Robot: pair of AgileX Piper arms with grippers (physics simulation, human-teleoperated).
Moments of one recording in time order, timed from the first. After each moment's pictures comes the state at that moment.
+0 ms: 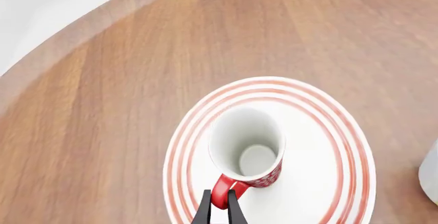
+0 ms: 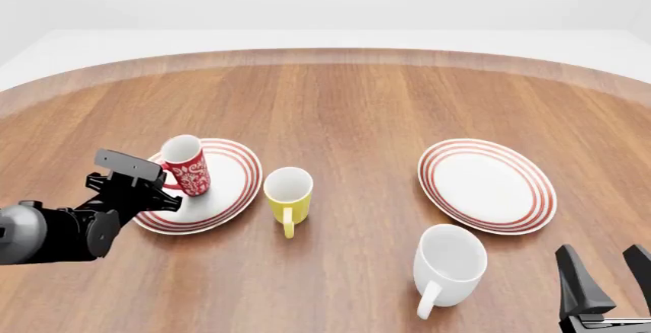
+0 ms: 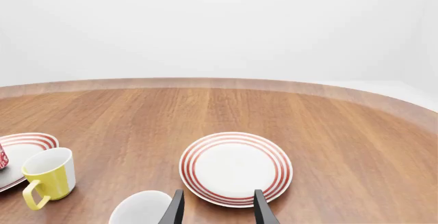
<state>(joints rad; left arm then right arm) 0.02 1.69 -0.60 -0.54 0.33 0.01 0.01 0.00 0.00 0.01</state>
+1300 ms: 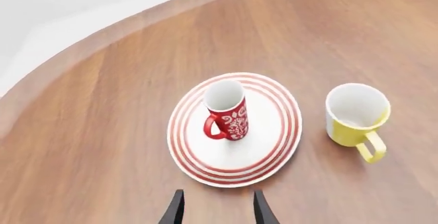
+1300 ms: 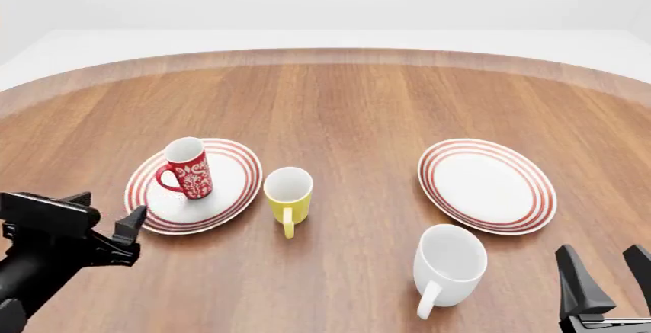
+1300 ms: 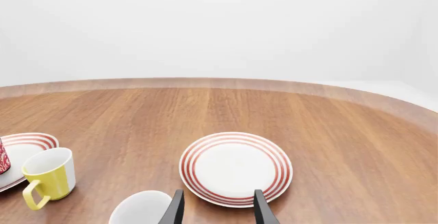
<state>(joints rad) -0.05 0.84 -0.29 -0.09 0.24 0.01 0.01 0.00 0.00 0.01</state>
